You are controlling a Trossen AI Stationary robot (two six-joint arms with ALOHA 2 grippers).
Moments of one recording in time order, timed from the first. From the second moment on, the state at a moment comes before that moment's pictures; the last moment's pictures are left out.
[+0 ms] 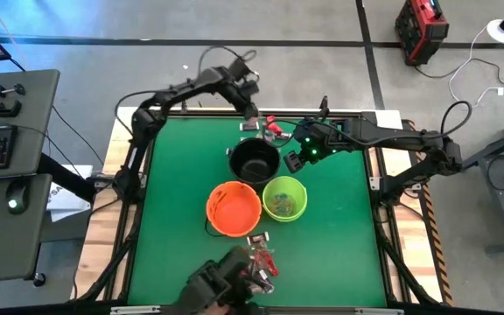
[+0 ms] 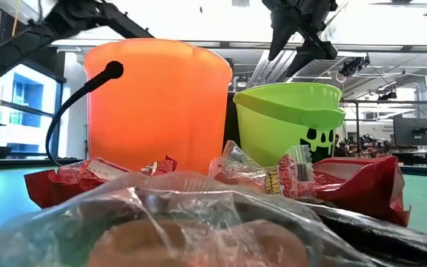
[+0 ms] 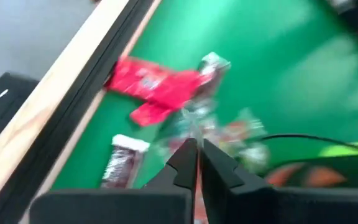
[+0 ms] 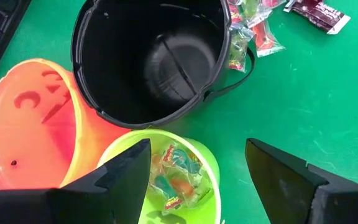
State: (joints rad) left arm 0.75 2.22 1.94 -0.80 0.55 0.11; right arm -0.18 1.42 1.34 -0.94 0.02 0.78
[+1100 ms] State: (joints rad) left arm 0.00 1.86 1.44 -0.02 0.16 -0.39; right arm -0.08 0.95 1.34 -1.27 0.30 0.66
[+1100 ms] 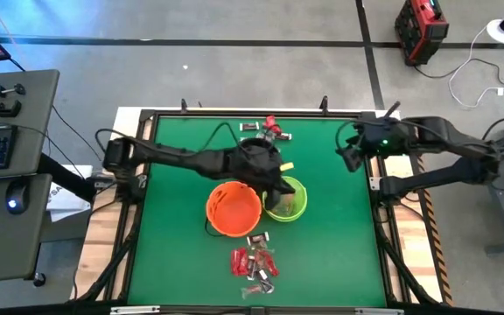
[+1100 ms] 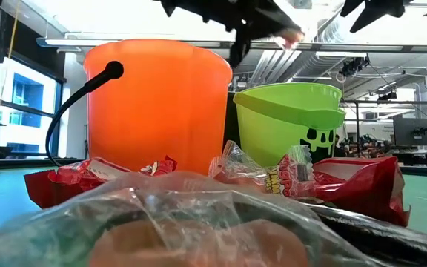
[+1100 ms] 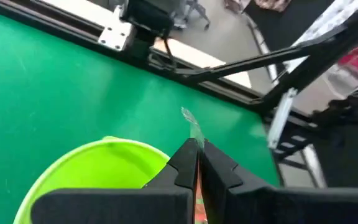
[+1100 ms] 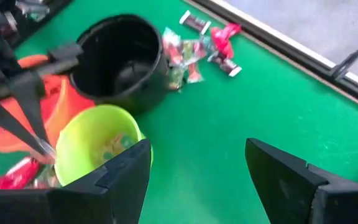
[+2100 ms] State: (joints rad) left arm -0.37 1.38 1.20 -0.38 -0.18 -0.56; right arm 0.38 1.24 1.33 -1.01 0.11 0.68
